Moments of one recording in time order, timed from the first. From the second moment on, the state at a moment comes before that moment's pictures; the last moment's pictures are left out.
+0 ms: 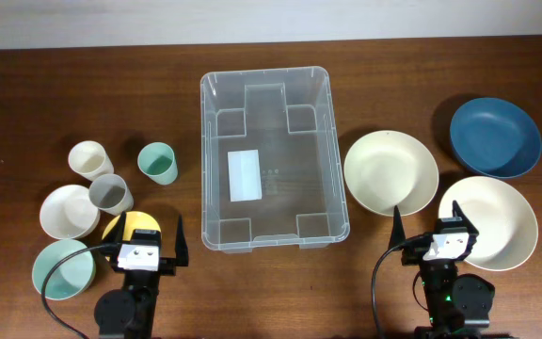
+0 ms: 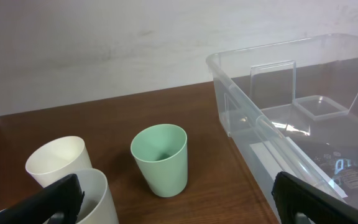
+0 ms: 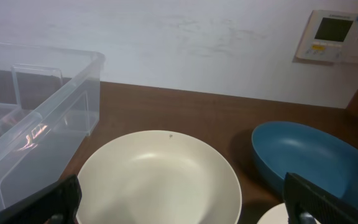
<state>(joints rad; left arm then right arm) -0.02 0.02 0.02 -0.08 0.03 0.13 -0.05 0.01 0.01 -0.07 -0.06 -0.11</state>
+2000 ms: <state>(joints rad) -0.02 0.83 0.94 -0.72 0.03 0.03 -0.23 1.50 1.31 -0.93 -0.15 0.07</state>
